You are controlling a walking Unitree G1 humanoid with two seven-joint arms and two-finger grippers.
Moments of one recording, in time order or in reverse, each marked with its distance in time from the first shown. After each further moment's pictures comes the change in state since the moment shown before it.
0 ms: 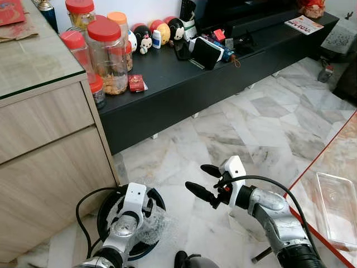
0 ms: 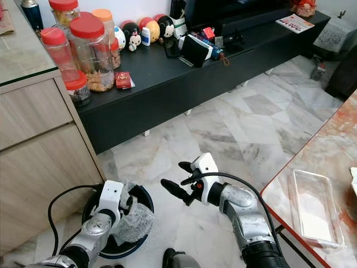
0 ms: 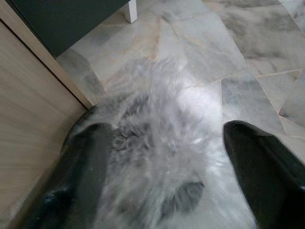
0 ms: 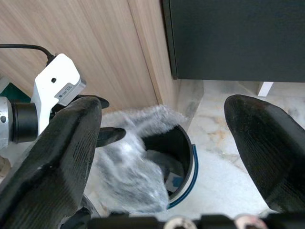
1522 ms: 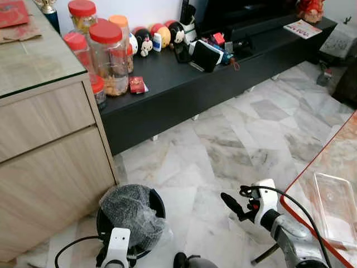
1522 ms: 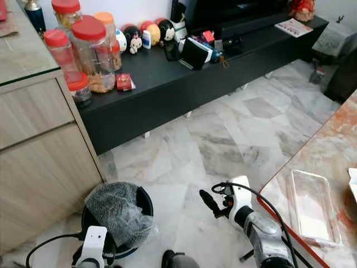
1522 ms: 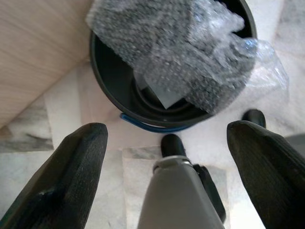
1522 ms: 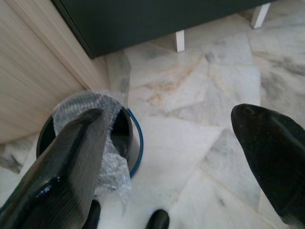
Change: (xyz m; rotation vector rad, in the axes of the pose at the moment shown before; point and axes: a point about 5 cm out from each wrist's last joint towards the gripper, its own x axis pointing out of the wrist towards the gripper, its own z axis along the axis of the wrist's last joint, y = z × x) left arm -0.053 0.010 -0.099 -0.048 0.296 0.192; right arm -0.054 -0.038 -0.074 0.184 0.075 -0.424
